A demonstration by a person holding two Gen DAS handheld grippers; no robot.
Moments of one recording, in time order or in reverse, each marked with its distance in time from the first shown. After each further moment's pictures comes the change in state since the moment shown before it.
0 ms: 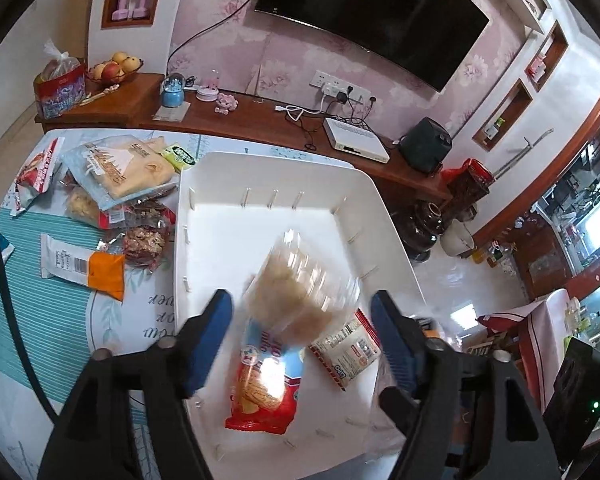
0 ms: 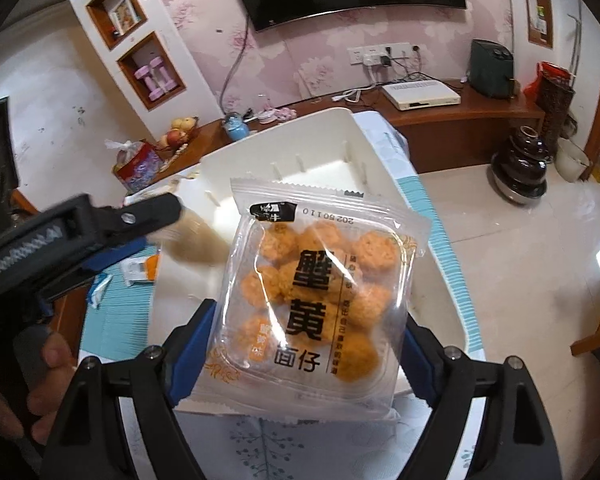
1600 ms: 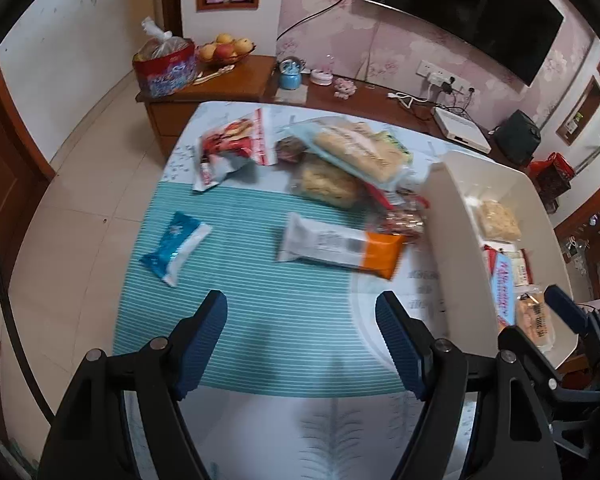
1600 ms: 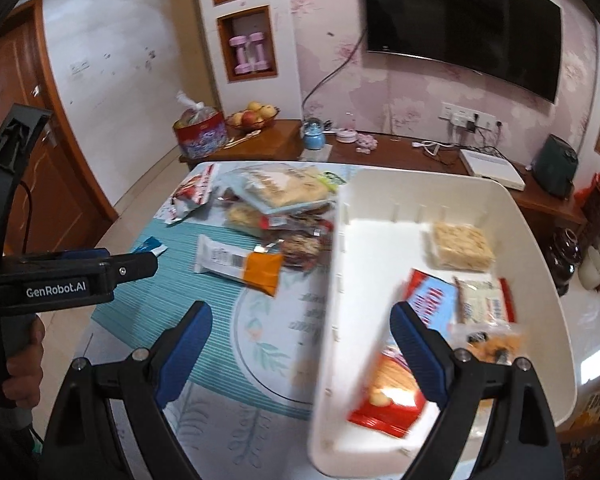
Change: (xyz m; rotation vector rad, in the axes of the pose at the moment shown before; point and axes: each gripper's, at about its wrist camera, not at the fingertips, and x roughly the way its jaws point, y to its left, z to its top) left arm -0.080 0.220 0.002 -0.045 0.082 0.300; right arm 0.030 0.195 -0.016 -0.370 -0.083 0.040
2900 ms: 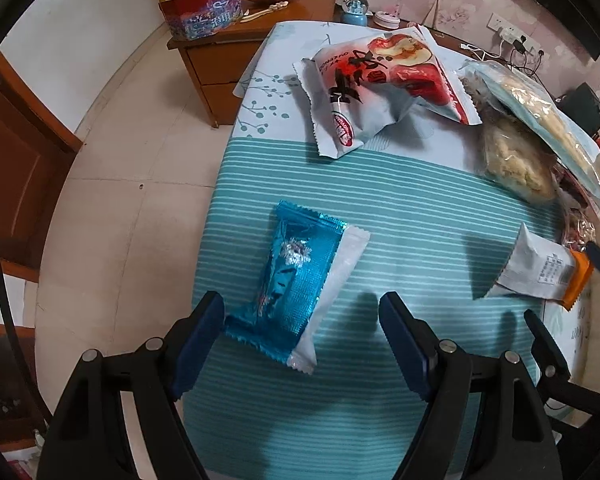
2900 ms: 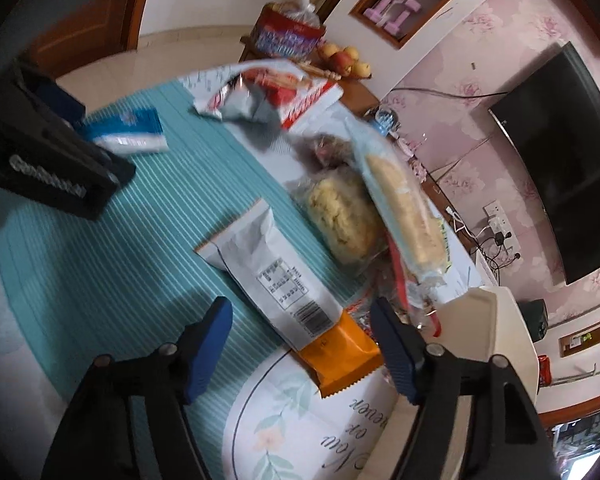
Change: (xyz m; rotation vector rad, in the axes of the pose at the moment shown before) left arm 0.143 0.105 0.042 -0.012 0.197 0.165; right arm 0.172 0.135 0.008 -0.670 0.228 -0.234
